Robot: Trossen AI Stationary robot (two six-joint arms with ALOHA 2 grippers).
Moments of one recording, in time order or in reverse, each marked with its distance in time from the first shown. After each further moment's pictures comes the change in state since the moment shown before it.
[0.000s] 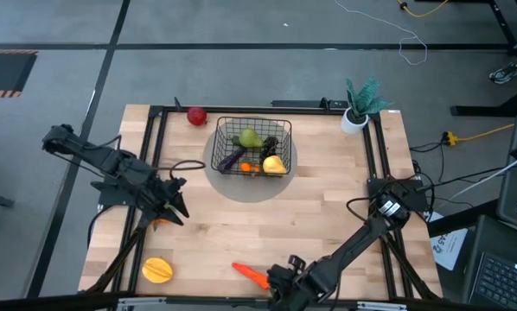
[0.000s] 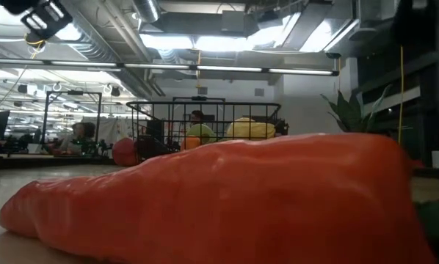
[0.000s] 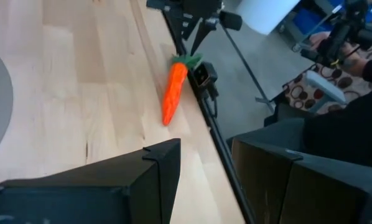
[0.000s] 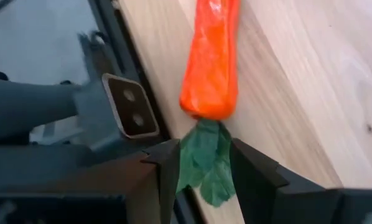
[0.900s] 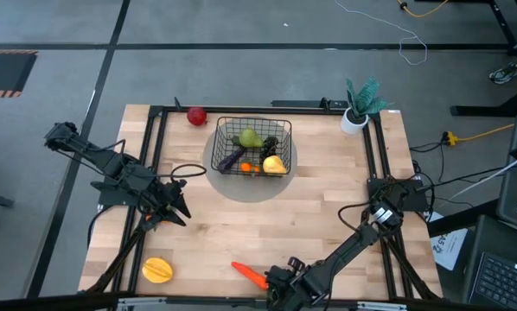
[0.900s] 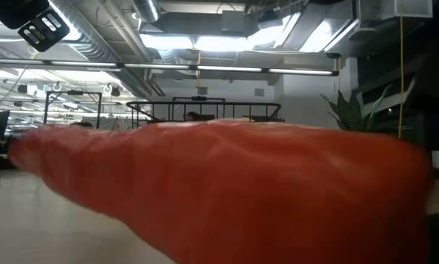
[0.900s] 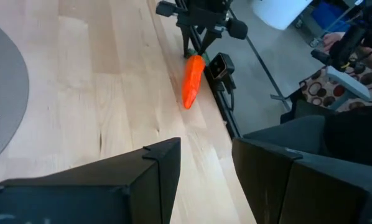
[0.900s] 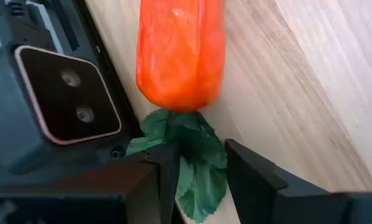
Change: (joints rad) left arm -0.059 0.000 -0.056 0.025 -0.104 -0.001; right arm 0.000 0.100 0.002 0.023 -0.033 0.045
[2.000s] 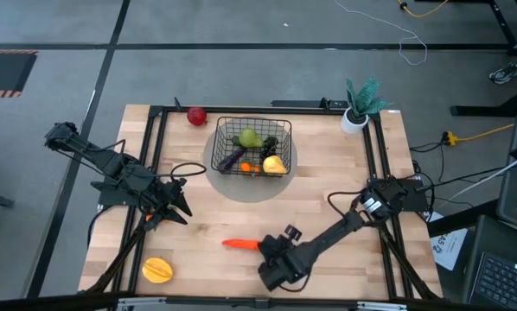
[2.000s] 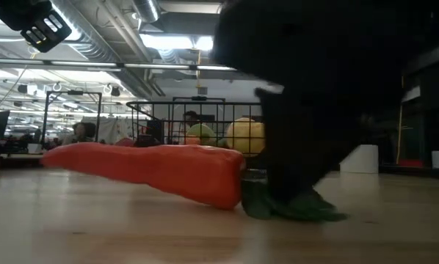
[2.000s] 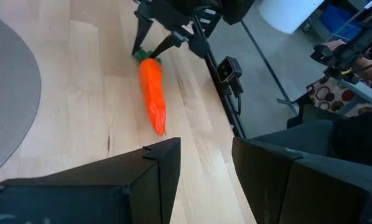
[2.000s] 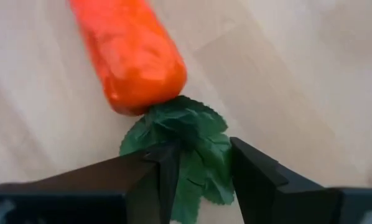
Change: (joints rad) left arm 0.000 0.000 0.000 -0.001 -0.034 0.000; right arm -0.154 0.006 0.007 -0.282 0.256 -0.046
